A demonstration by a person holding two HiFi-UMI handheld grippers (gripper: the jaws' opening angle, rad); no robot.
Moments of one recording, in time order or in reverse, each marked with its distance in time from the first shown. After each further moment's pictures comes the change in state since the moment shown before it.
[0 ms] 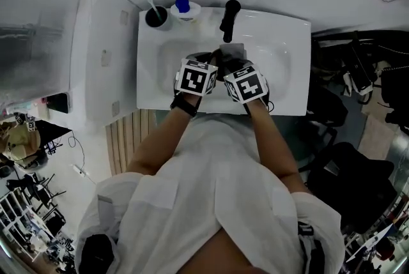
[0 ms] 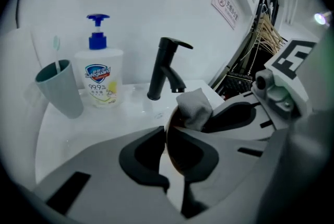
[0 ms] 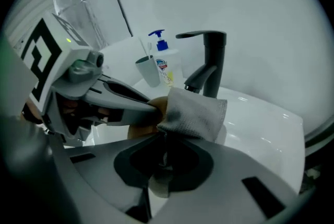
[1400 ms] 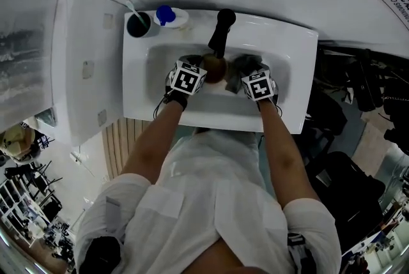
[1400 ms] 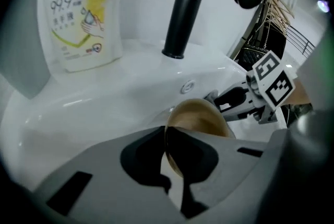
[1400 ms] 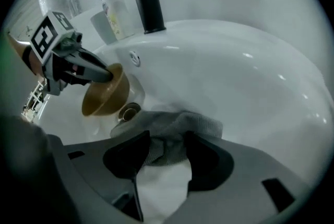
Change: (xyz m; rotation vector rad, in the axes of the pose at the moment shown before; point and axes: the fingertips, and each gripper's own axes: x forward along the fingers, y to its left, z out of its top) left arm 0.119 0.061 -0.057 0.084 0.116 0.039; right arm 0.095 -0.153 -0.118 -0.002 0.128 -0.094
